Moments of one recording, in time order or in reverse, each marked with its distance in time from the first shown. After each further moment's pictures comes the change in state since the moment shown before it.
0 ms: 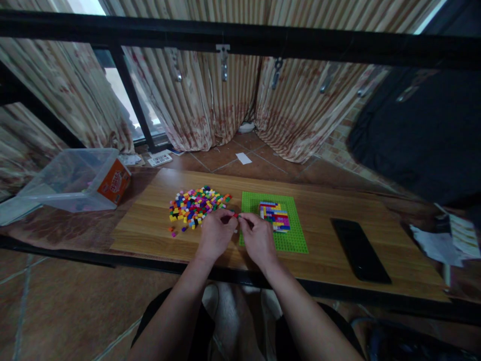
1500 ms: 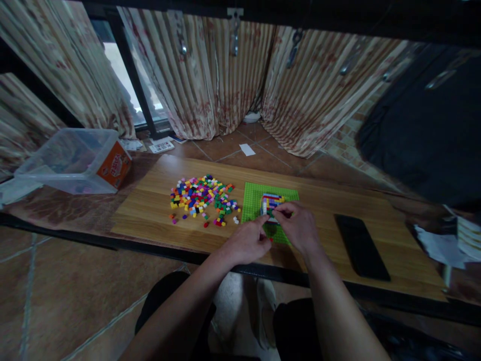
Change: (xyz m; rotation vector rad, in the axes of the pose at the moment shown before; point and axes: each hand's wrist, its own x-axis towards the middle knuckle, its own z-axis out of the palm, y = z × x) left_hand -0.032 0.012 0.043 0.146 -0.641 0.201; right_hand 0.018 0.045 -0.077 -0.330 0.019 -0.017
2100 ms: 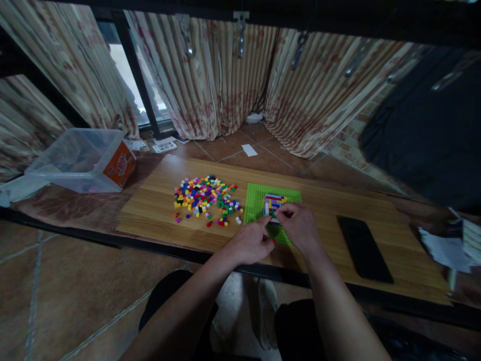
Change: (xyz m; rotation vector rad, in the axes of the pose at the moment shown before) left_hand -0.001 0.000 0.001 0.024 0.000 -0.001; right_hand 0.002 0.001 0.006 -0.054 0.009 -0.003
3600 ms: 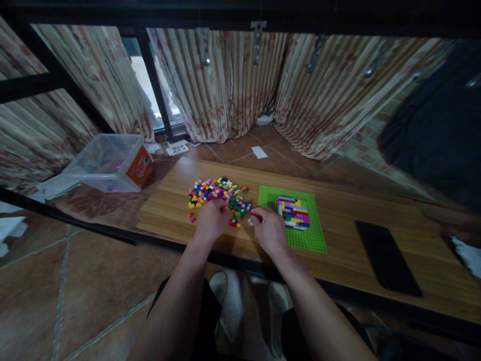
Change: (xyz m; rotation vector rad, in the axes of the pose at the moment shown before) left_hand -0.027 -0.043 -0.087 0.317 0.546 -0.437; right_hand -0.019 -0.064 0.066 0.091 -0.147 -0.091
